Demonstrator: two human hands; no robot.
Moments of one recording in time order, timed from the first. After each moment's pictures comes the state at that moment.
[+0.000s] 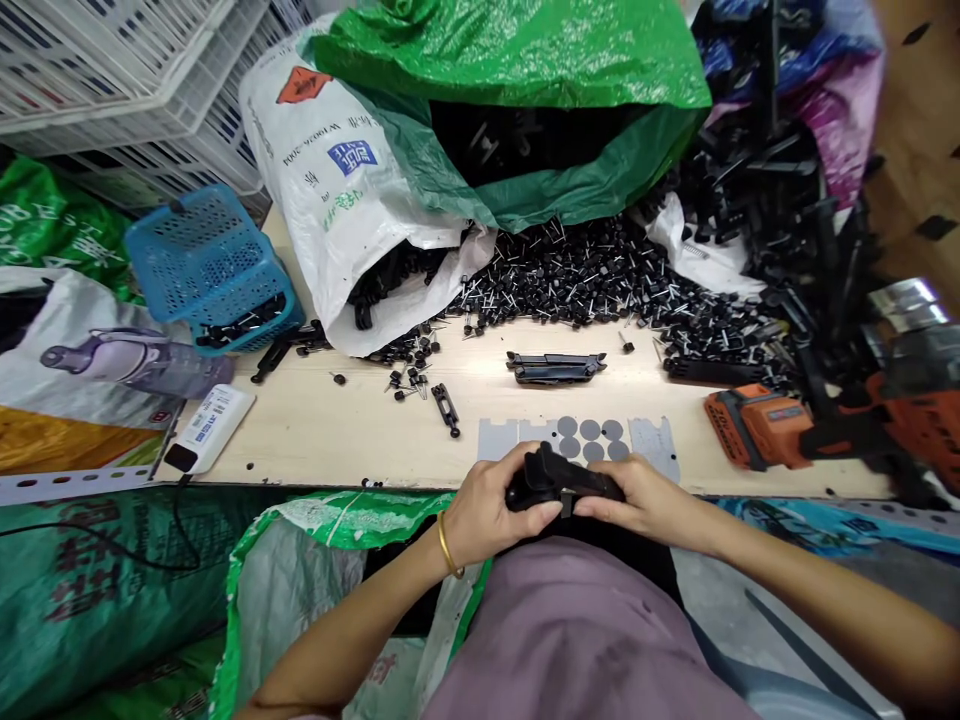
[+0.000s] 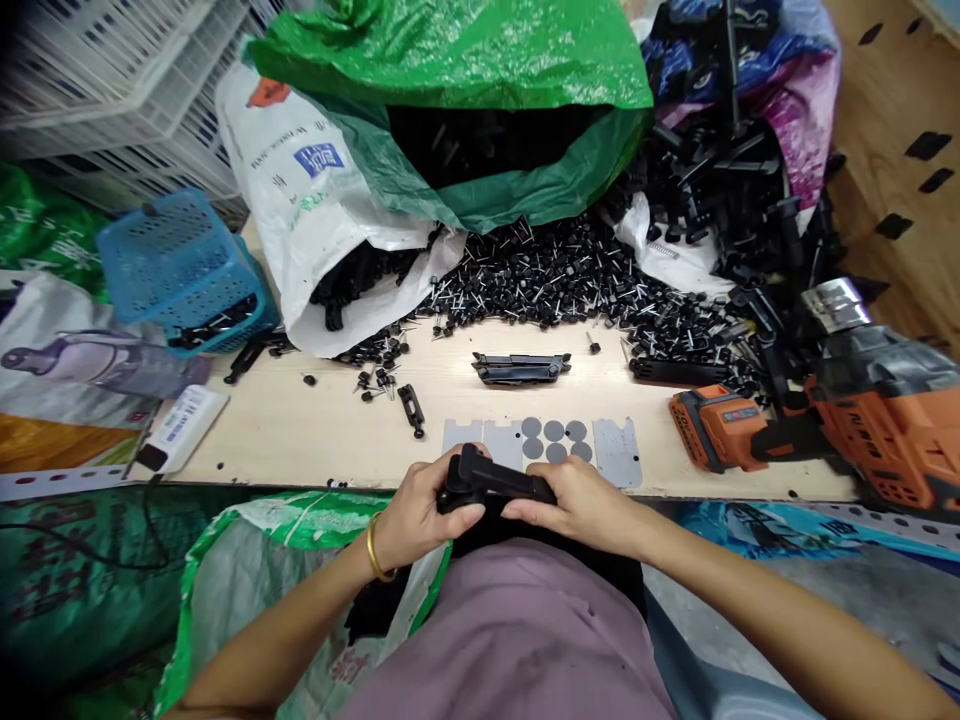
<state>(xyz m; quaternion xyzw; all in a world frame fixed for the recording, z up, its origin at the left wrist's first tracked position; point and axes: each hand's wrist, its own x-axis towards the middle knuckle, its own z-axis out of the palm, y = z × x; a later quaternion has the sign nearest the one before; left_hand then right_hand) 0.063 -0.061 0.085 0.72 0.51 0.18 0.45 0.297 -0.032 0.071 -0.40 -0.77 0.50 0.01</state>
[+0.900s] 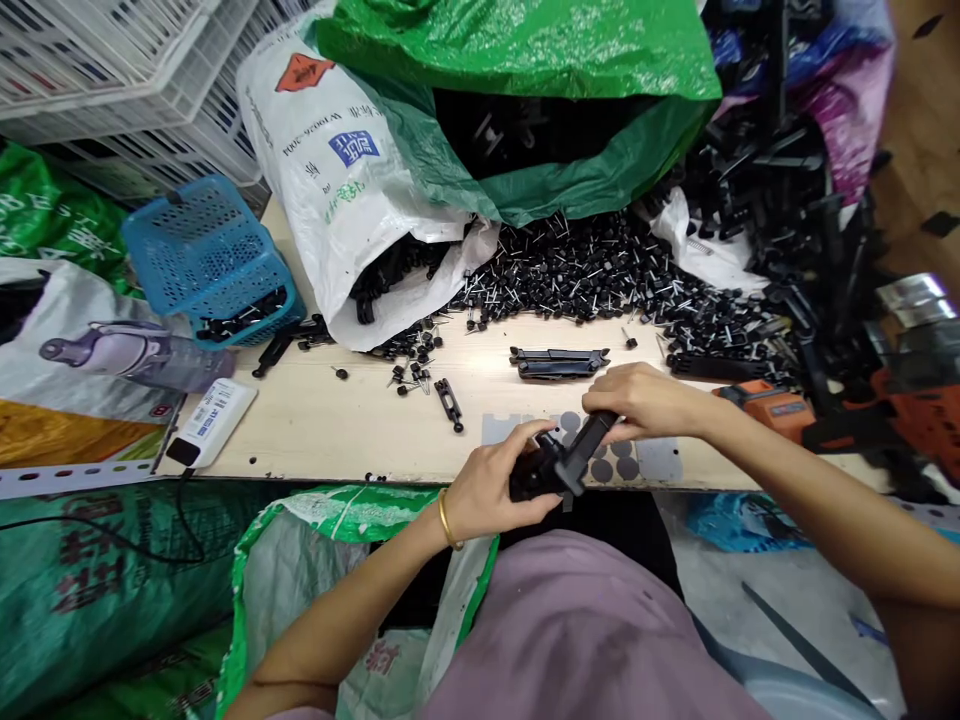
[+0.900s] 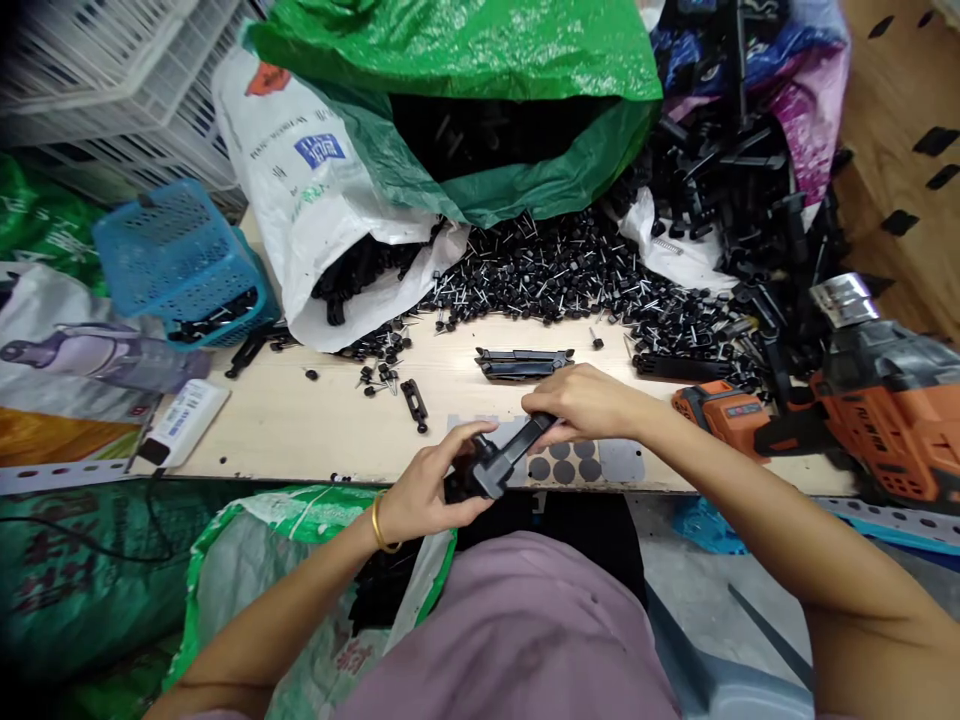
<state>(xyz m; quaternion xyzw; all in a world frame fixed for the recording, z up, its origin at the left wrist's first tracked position) 0.053 -0.045 0.075 0.75 0.46 0.18 0.44 0.300 0.059 0.076 -0.17 -0.95 0.25 0.04</state>
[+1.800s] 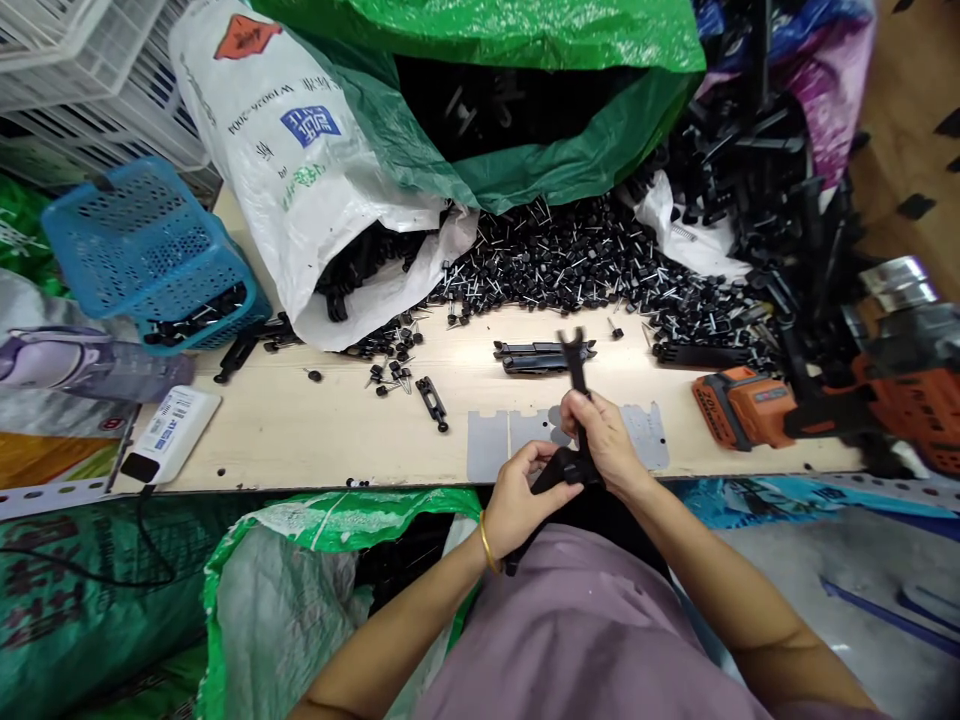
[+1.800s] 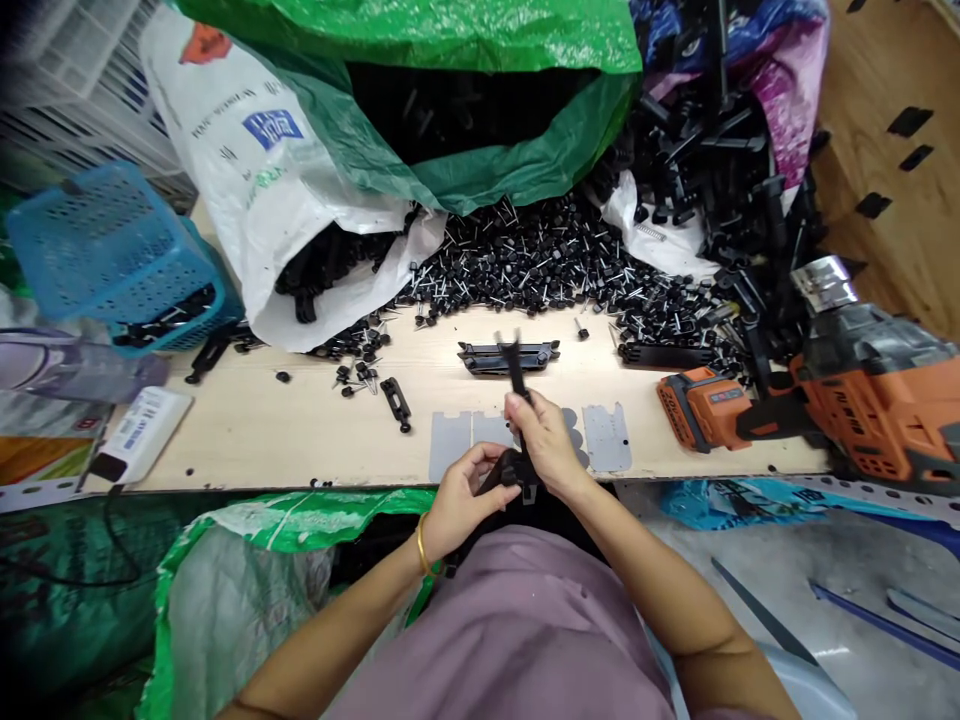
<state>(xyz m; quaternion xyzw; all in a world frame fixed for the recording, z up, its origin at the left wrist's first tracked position) 0.108 -0.076 0.024 0.48 0.53 0.32 0.63 0.243 -0.017 0.032 -0.51 -0.40 0.64 0.42</state>
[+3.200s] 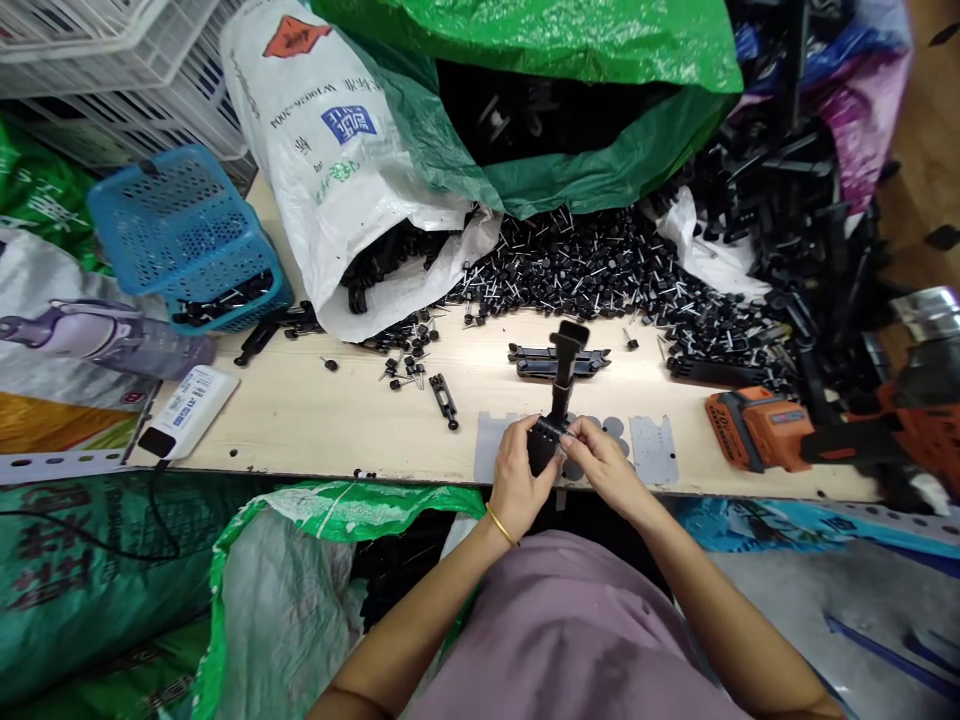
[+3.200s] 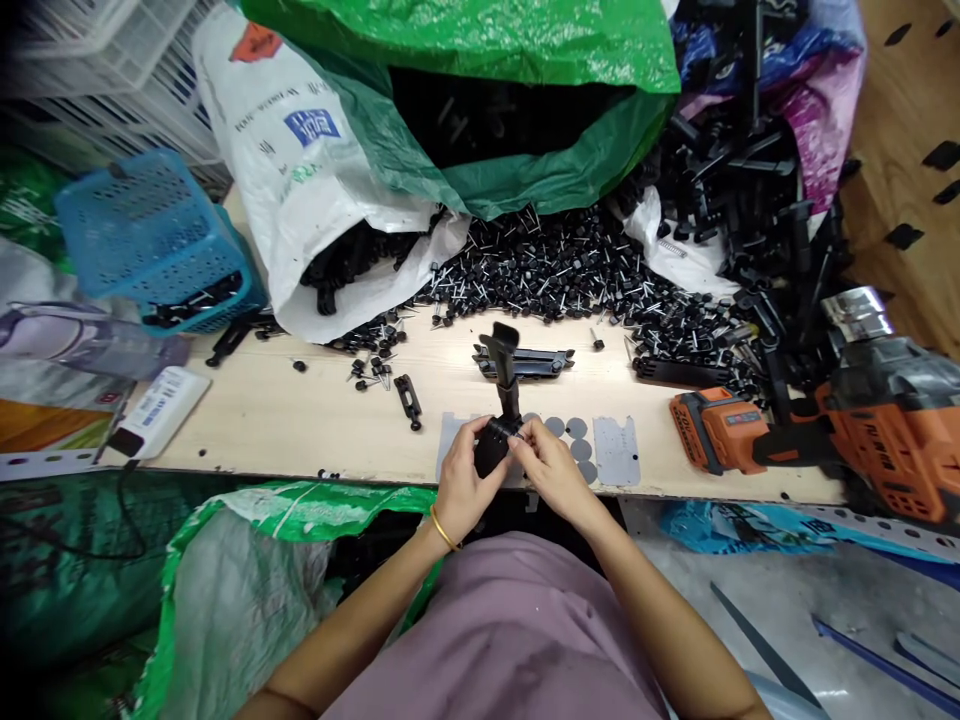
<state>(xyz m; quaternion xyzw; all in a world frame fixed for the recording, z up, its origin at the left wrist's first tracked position) 0.104 -0.065 0.002 0.62 0.64 0.33 0.32 0.252 -0.041 0.009 -0.54 -0.60 0.53 0.24</state>
